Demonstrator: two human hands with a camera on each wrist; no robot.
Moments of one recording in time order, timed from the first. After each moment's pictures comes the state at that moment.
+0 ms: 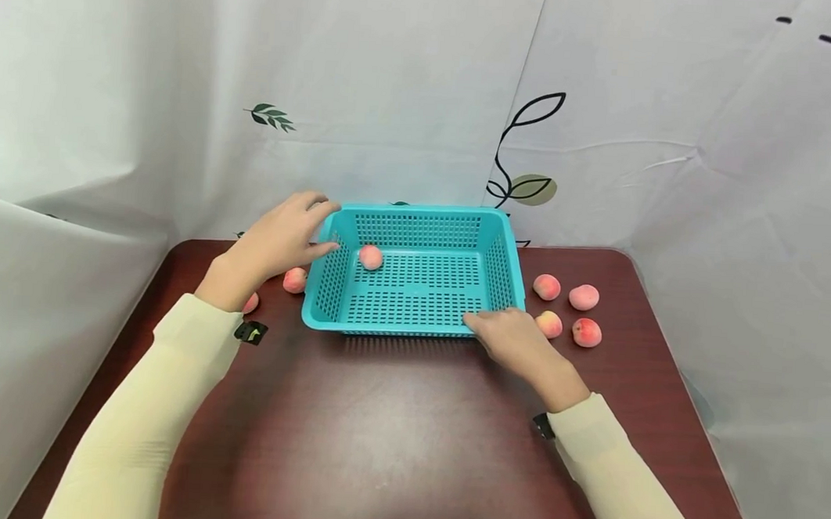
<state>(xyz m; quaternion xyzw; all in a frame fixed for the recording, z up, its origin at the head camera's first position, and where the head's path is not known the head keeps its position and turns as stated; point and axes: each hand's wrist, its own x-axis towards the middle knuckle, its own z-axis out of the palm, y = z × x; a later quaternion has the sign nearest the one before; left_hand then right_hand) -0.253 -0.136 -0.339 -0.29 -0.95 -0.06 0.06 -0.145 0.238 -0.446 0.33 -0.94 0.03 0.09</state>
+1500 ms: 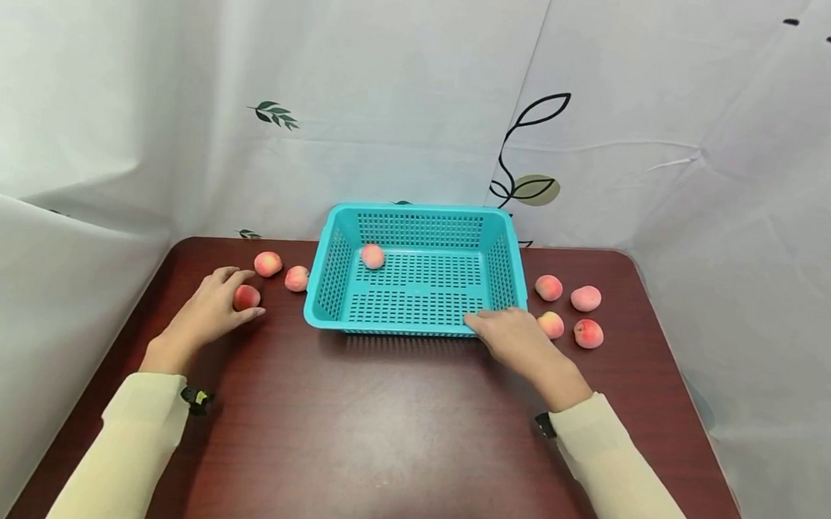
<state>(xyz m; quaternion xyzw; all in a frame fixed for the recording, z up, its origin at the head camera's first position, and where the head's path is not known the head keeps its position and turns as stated) -0.206 -0.280 -0.466 -0.13 -0.98 -0.18 0.00 -0.145 0.238 -0.444 0.33 -0.94 0.03 0.08</state>
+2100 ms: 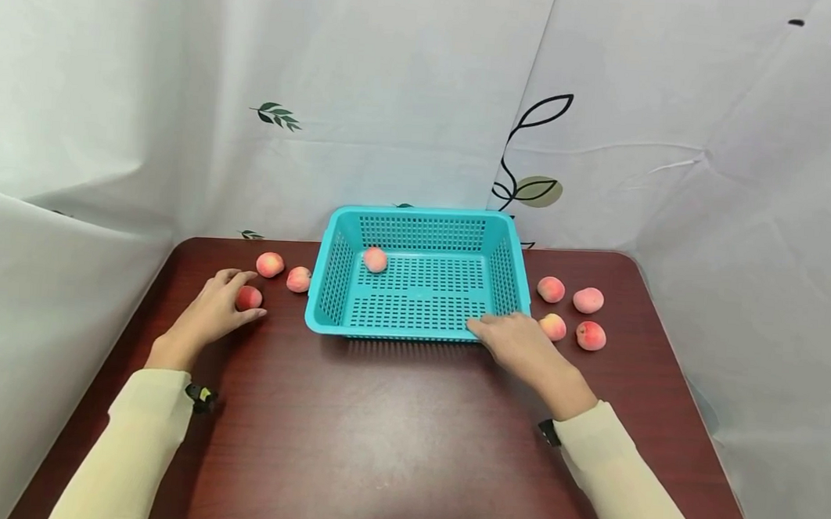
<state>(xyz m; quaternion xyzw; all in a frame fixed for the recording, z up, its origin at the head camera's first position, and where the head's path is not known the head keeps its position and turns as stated) -0.219 -0.284 -0.476 -0.11 -0.98 -0.19 -0.03 -0.144 0.239 -0.448 0.33 -0.94 0.01 0.07</state>
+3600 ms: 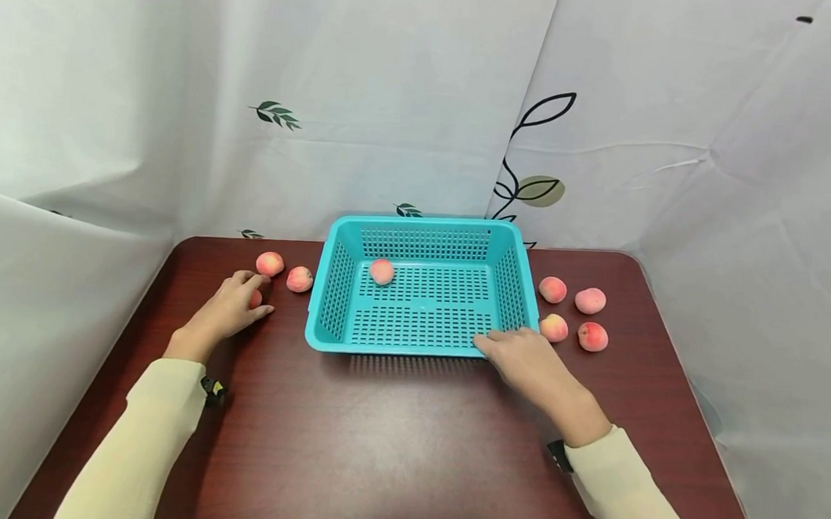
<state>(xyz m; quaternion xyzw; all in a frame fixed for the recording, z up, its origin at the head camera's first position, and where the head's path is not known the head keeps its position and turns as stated) -0.254 -0.275 -0.491 -0.14 -0.98 -0.16 -0.02 -0.142 0.246 -0.469 0.36 -0.92 0.02 0.17</state>
